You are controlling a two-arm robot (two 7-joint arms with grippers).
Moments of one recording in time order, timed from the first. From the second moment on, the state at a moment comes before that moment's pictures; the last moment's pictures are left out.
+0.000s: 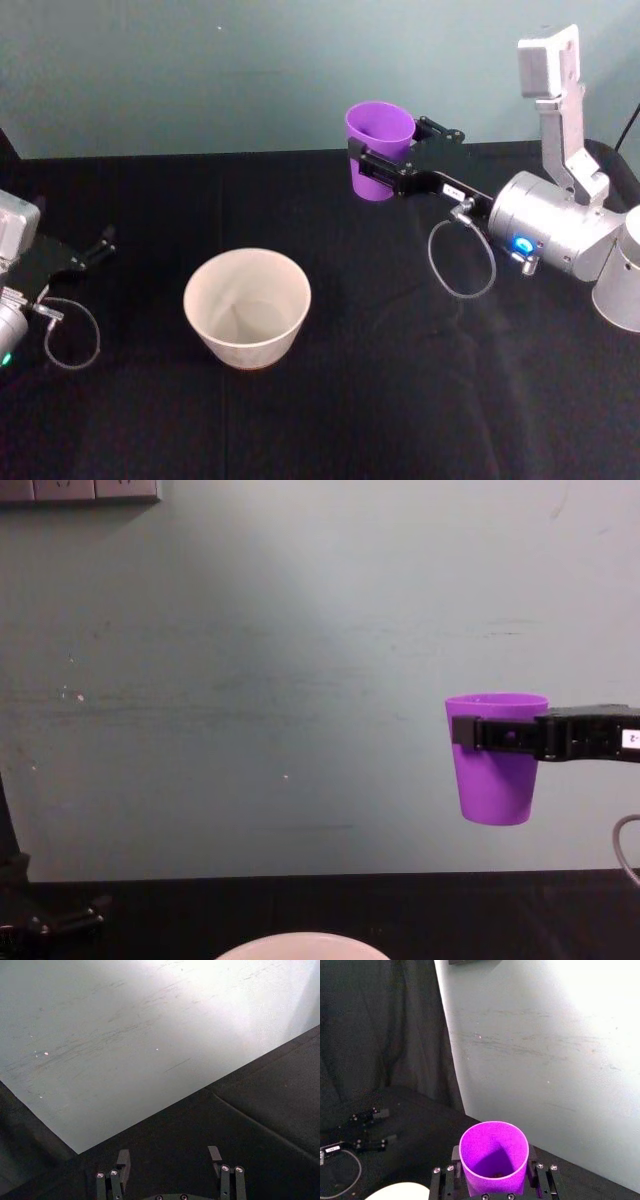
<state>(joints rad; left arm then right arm) -0.20 0.60 0.45 -1.41 -0.25 -0.12 0.03 0.27 0.49 -0.30 -1.69 0.50 0.25 0.36</state>
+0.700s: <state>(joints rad) -0.20 0.60 0.45 -1.41 -0.25 -0.12 0.03 0.36 0.47 -0.48 -1.56 0.27 0.12 0.36</state>
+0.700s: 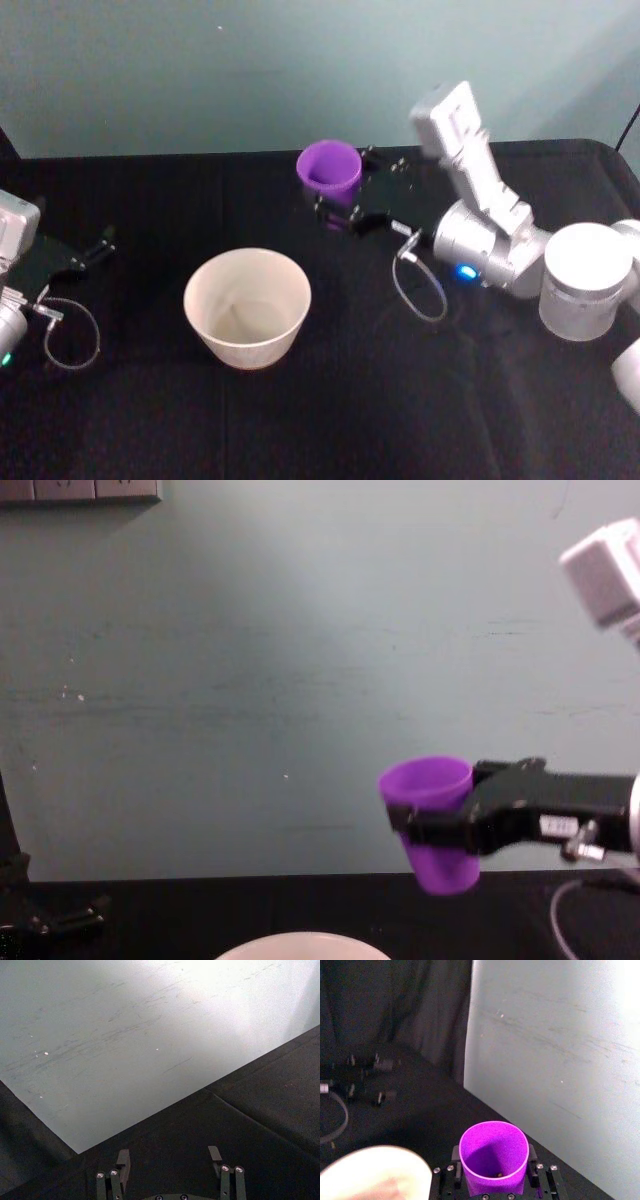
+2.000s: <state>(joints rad) -0.20 0.60 0.45 -1.41 -0.25 -0.12 0.03 0.41 0.54 -0.75 -1.64 -0.61 0.02 0.15</state>
